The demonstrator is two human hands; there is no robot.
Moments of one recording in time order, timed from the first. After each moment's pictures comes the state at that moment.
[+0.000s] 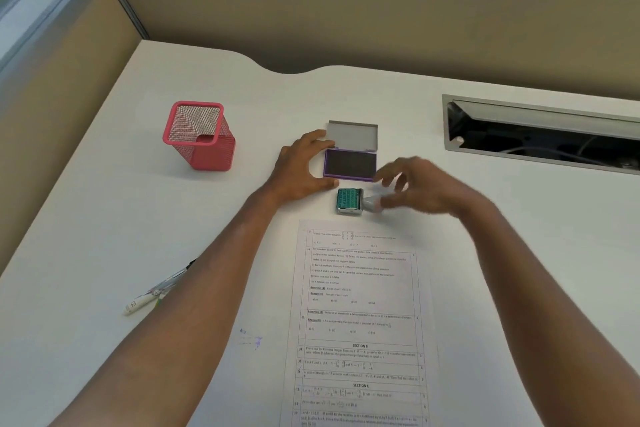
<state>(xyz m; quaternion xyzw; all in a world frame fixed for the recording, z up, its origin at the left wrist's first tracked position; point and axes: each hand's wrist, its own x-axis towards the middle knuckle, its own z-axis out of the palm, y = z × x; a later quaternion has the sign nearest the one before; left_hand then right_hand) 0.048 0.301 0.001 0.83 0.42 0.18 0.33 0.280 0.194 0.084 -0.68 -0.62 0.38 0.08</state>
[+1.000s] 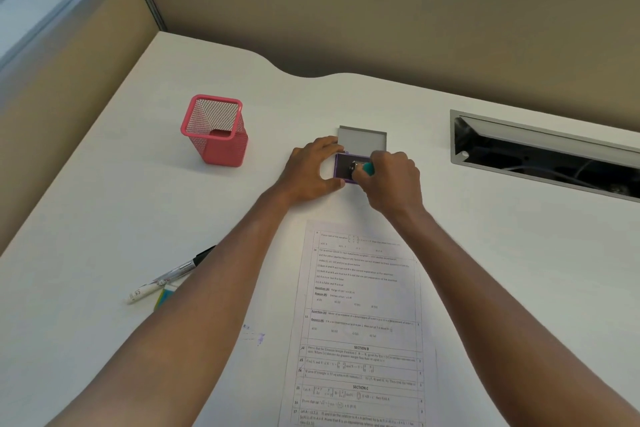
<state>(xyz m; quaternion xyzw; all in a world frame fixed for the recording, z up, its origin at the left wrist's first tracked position) 0.048 0.298 0.002 0.83 0.42 0.19 0.30 0.201 0.217 0.069 -0.78 -0.60 0.08 0.13</state>
